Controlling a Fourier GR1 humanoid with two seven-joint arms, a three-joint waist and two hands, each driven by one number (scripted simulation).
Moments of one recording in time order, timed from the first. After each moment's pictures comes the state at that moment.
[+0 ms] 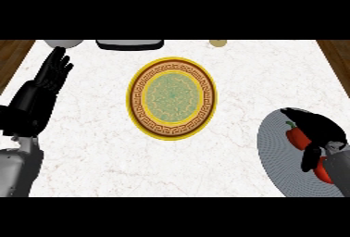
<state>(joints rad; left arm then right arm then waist) -0.28 0.36 0.03 -1.59 0.13 0.00 0.11 -0.30 -0.60 0.27 -1.17 0.81 0.40 0.19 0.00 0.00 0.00</state>
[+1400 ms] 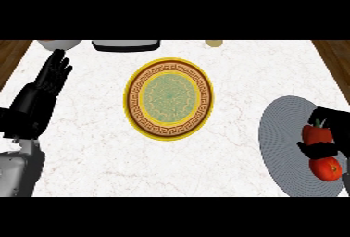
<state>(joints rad) -0.27 0.31 0.07 -1.60 0.08 -0.03 0.11 -0.13 -0.55 0.02 -1.37 0.88 -0.01 0.22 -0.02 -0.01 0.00</state>
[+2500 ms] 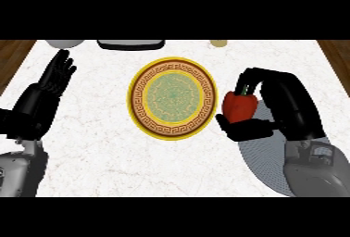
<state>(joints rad) -0.27 0.29 0.07 -1.62 0.06 -0.05 0.12 -0.43 -0.21 0.19 -1.82 0.71 0.16 0.46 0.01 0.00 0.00</state>
